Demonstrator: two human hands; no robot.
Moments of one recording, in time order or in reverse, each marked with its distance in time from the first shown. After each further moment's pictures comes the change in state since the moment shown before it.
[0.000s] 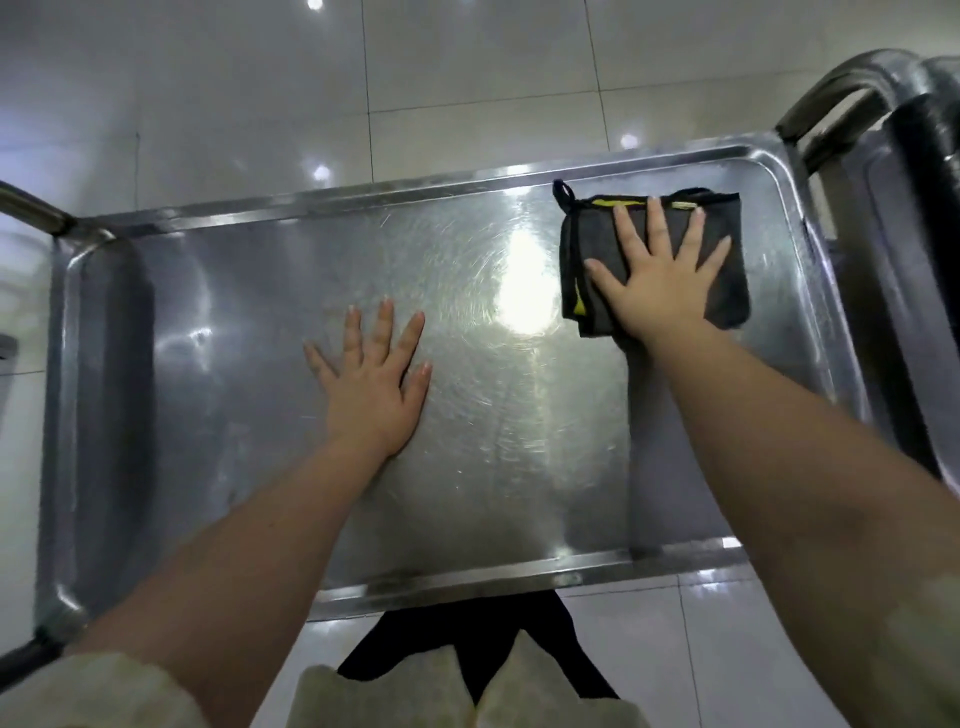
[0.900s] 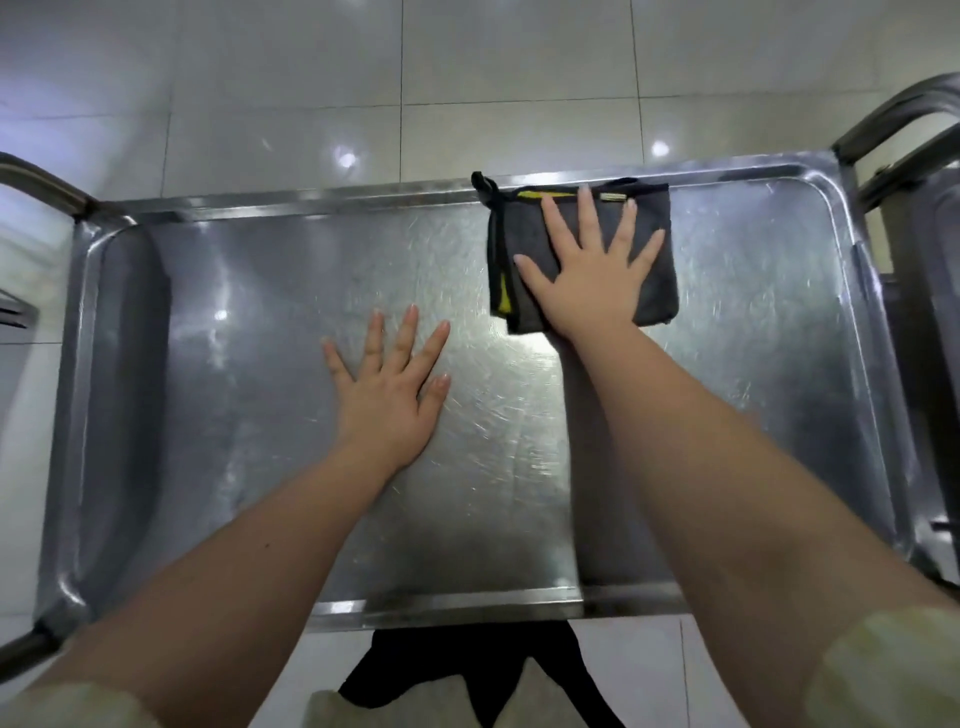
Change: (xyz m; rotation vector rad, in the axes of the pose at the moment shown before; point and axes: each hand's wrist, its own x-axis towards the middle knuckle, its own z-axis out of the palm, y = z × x) left_hand 0.008 -0.010 0.003 0.024 0.028 0.026; right_hand 0.020 -0.110 0.004 -0.009 0.029 -0.111
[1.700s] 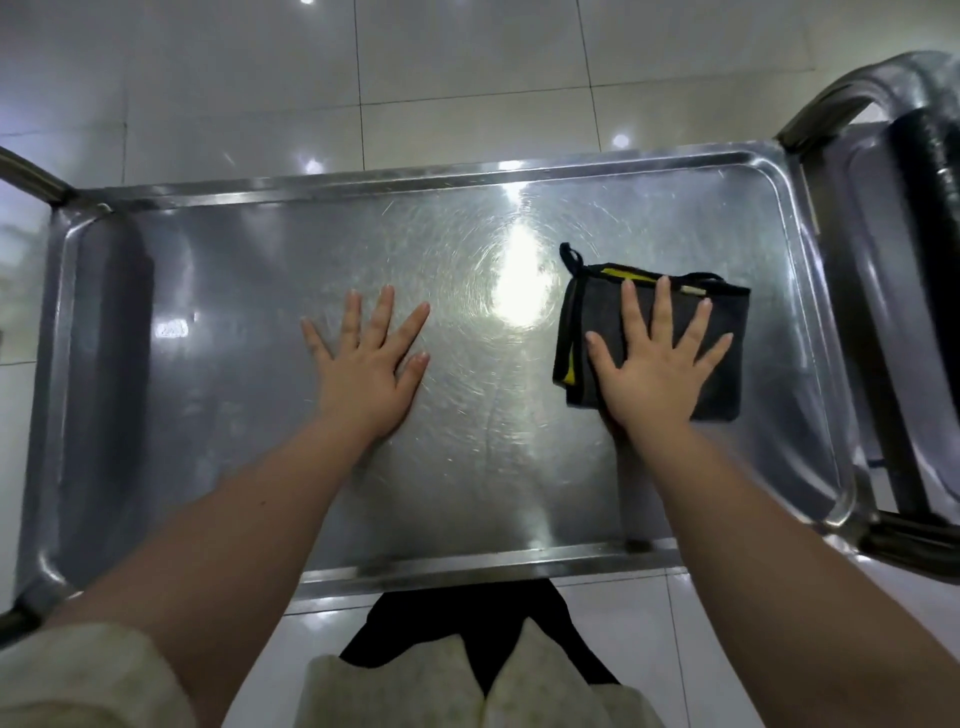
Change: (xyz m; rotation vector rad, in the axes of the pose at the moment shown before) left_hand -0.013 0.009 0.005 0.020 -0.010 0.043; right_hand -0.148 0.102 0.032 0.101 0.029 0.257
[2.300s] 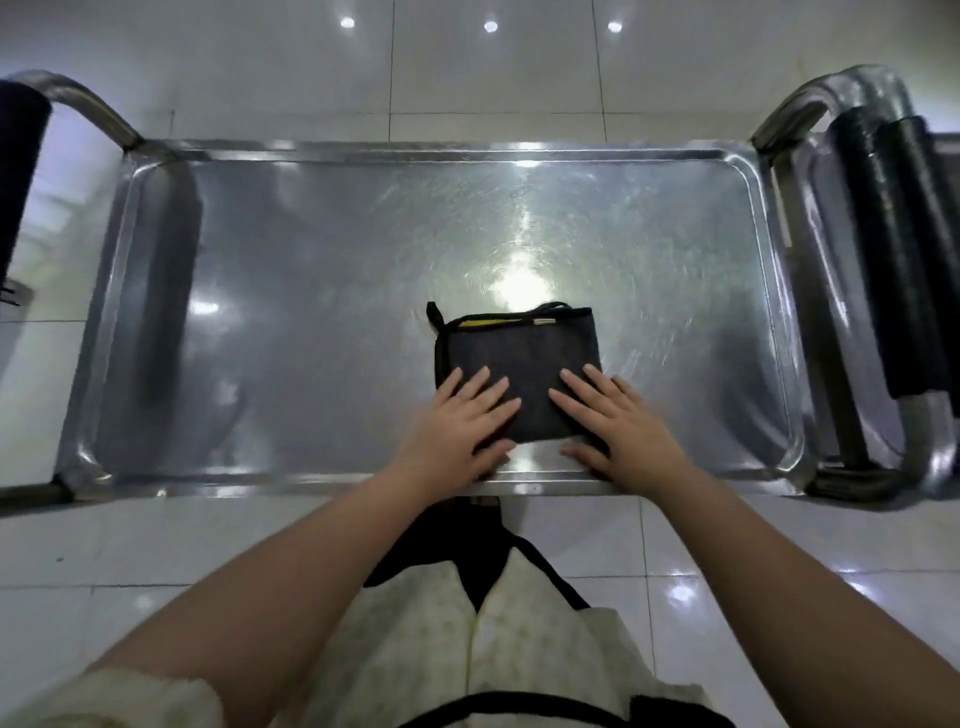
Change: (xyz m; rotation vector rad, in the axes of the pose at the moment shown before) left_hand -0.138 0.096 0.007 -0.244 0.155 0.522; right_hand -0.110 0.062 -0.008 0.024 -0.156 -0.865
